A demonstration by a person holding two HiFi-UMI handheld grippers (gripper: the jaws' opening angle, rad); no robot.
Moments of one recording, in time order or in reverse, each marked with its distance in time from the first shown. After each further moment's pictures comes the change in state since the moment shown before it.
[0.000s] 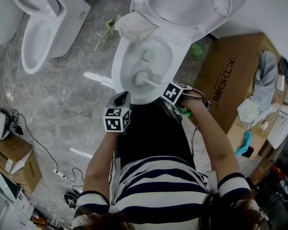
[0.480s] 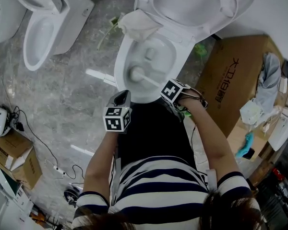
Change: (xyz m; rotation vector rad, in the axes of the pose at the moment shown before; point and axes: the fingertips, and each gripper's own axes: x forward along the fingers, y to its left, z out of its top) left arm -0.004 0.010 0.001 -0.008 -0.008 0.026; right arm -0.001 0.009 0.038 0.033 -0.110 0.032
